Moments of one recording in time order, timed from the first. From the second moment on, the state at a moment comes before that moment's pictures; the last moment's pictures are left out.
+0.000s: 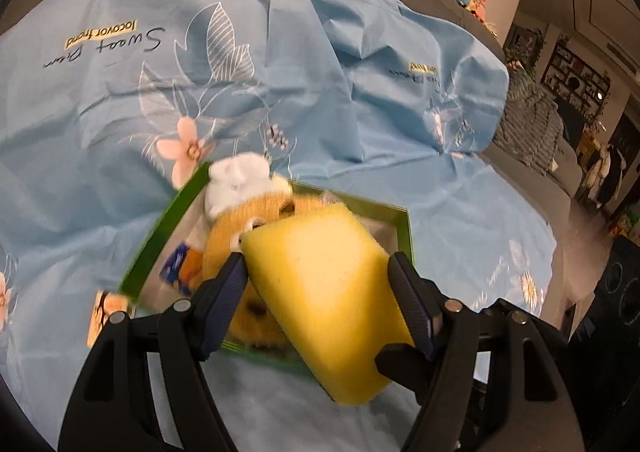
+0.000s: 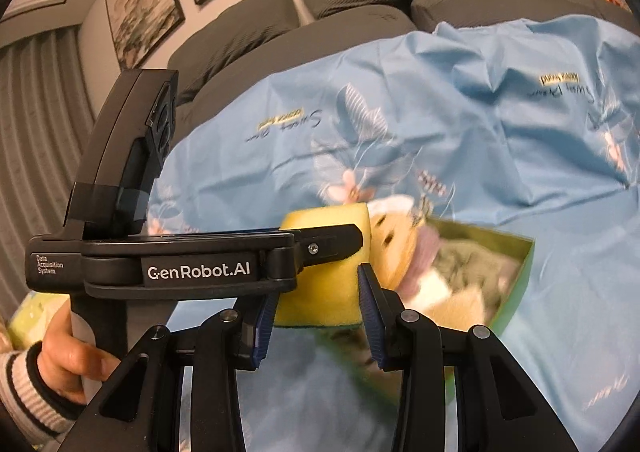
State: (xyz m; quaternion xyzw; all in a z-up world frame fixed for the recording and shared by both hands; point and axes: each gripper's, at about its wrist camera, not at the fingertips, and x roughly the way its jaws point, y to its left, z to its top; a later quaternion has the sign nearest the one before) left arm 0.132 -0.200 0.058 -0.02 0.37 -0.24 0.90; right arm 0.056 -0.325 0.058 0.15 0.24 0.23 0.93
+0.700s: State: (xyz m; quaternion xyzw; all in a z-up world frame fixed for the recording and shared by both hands) left arm 0.220 -0.237 0.004 -0.01 0.43 -0.23 0.87; right arm 0.147 -0.356 0.004 0.17 0.32 0.18 0.91
